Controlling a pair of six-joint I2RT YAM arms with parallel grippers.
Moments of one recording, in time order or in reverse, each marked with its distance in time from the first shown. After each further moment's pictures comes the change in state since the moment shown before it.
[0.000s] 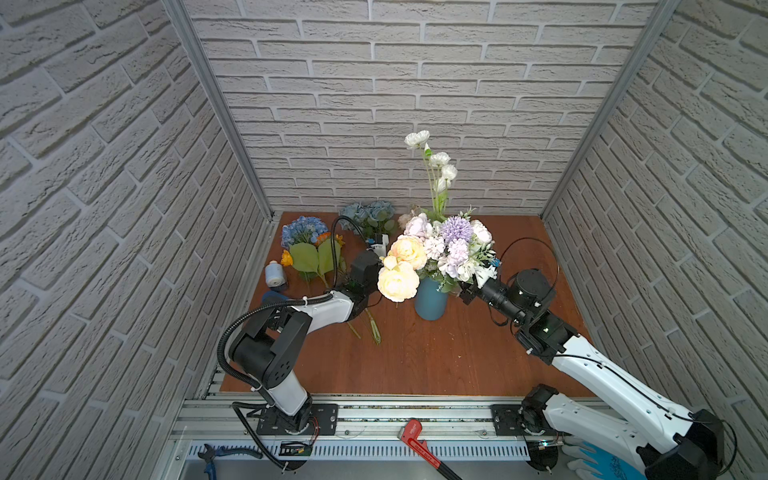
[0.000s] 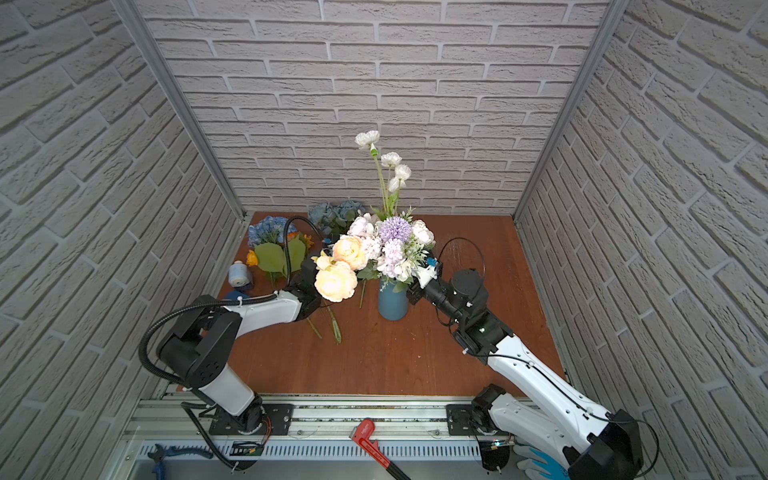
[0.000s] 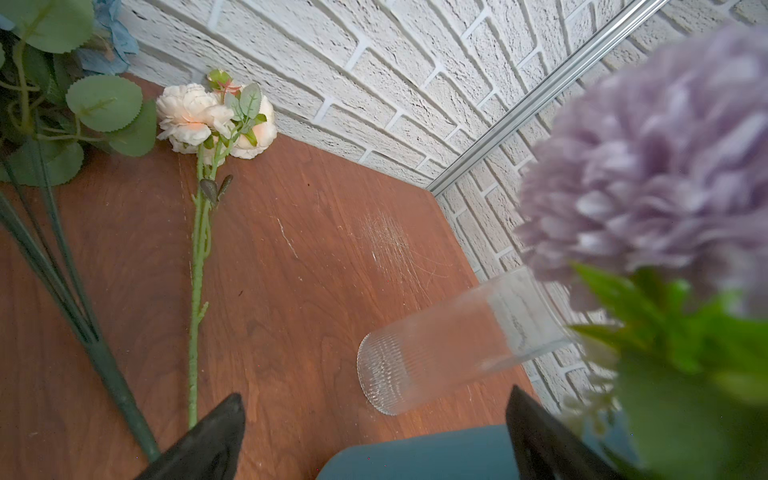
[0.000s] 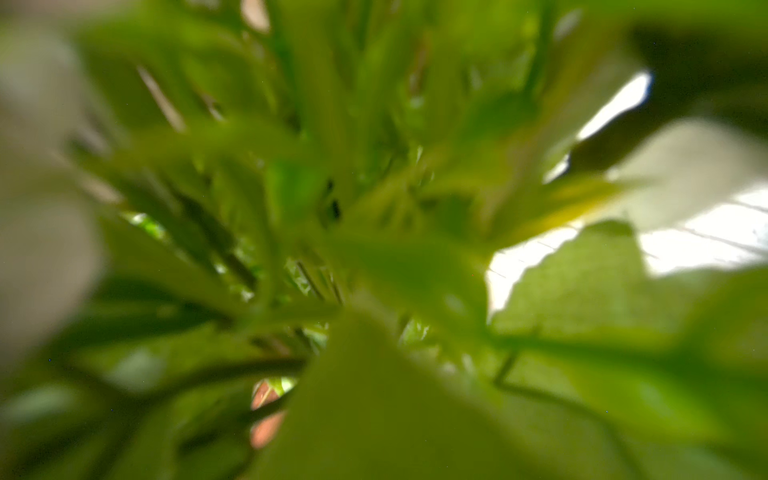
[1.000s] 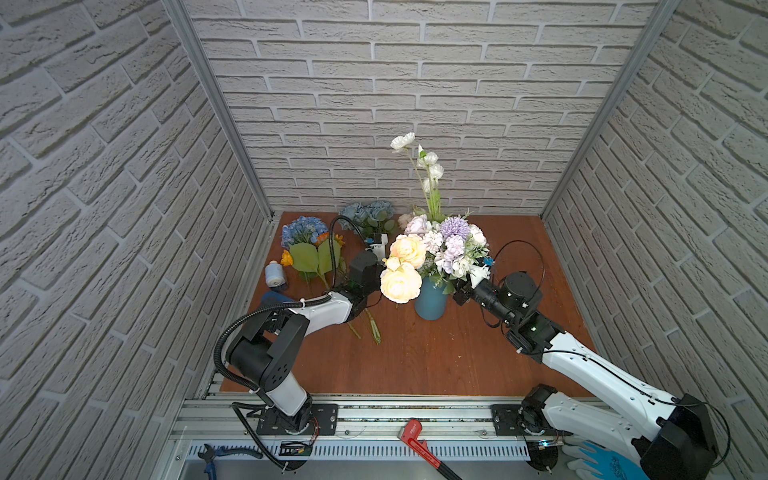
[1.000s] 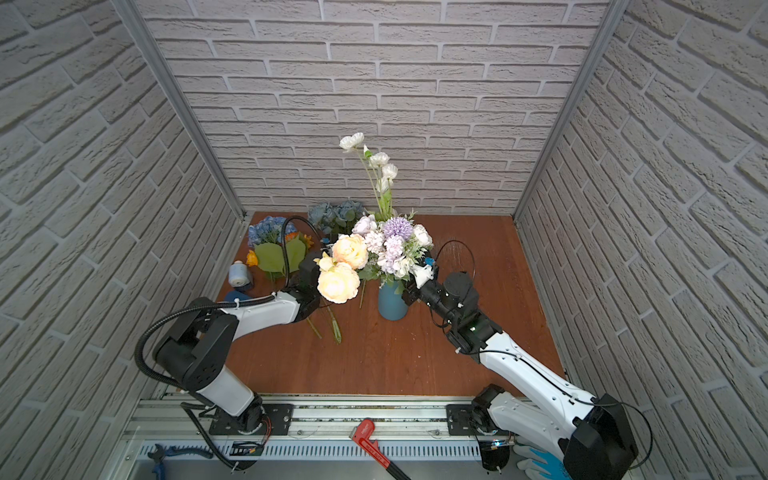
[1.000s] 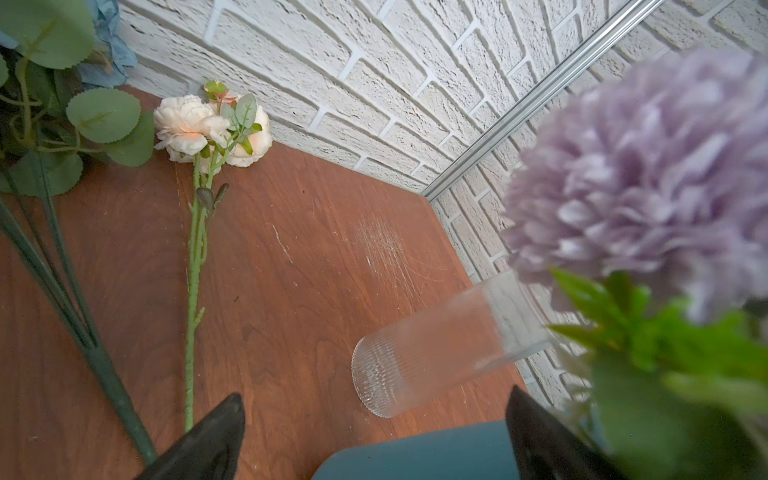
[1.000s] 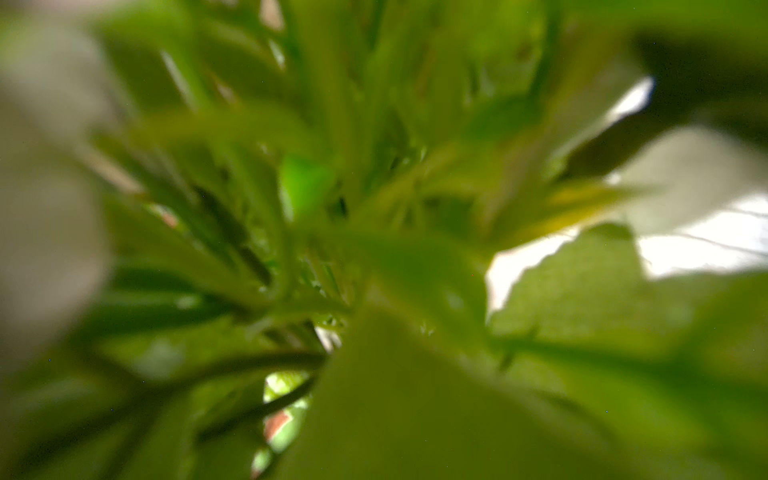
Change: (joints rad) left arm 0.000 -0.024 -0.011 0.013 0.000 -0.002; right arm 0.008 0.059 -0.081 0.088 0.049 0.115
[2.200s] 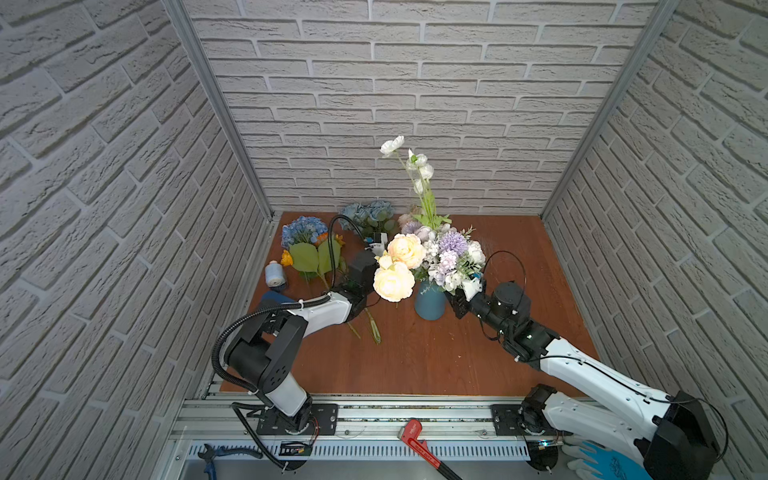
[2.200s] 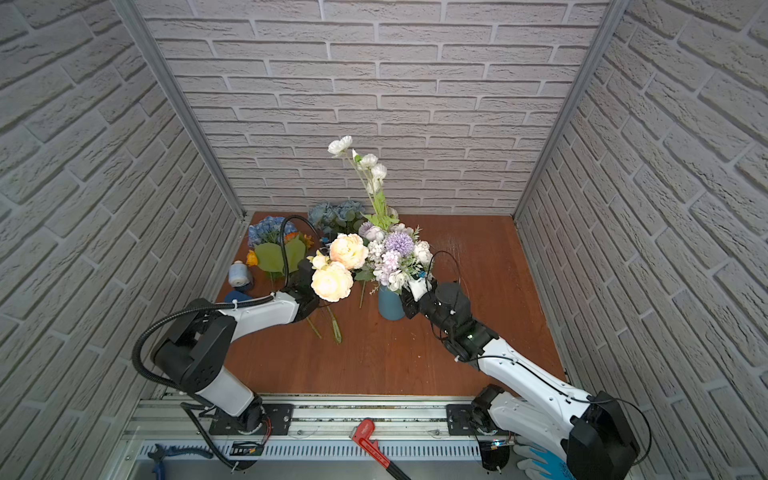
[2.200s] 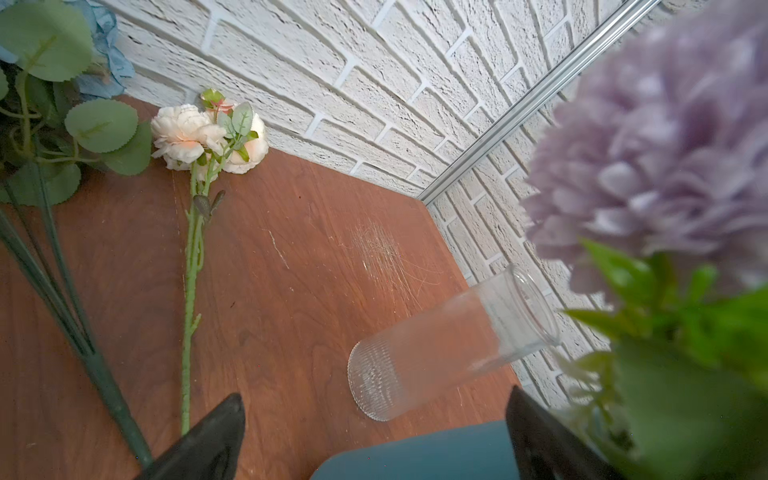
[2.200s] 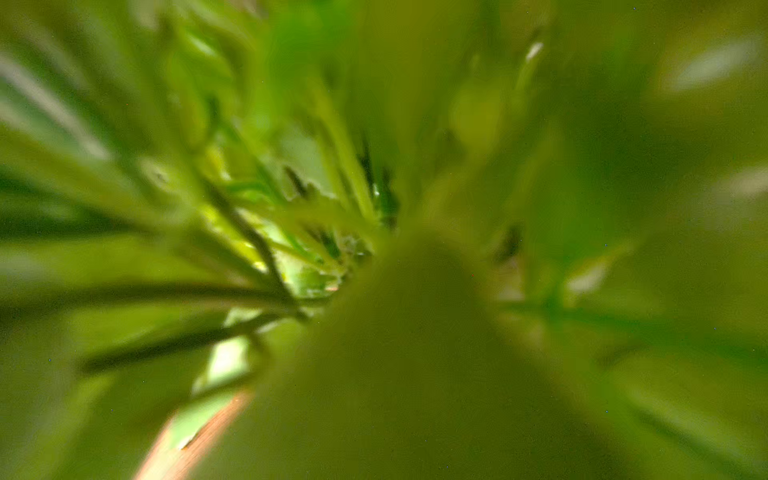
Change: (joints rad) left arm 0.000 -0.012 0.000 -0.002 0.000 0.002; right arm 0.037 -0.032 -0.088 -0.083 0.078 -0.039
